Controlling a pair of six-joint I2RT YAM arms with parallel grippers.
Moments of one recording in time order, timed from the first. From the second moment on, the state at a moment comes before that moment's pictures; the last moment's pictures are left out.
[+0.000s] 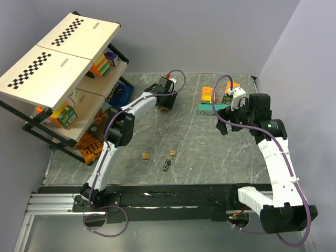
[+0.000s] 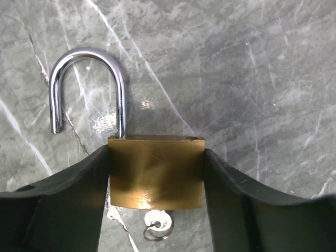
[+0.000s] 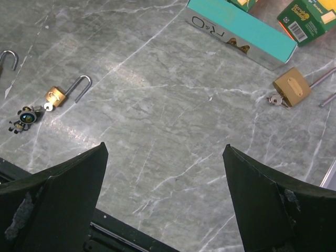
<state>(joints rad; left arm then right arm) -0.54 2.51 2.16 -0.48 -0.10 -0.09 0.05 1.03 1.18 -0.88 -0.31 -0.28</state>
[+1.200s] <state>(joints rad) -0.51 2.18 1.95 -0.50 0.12 -0.61 0.09 1.30 1.05 -0.29 -0.38 0.35</state>
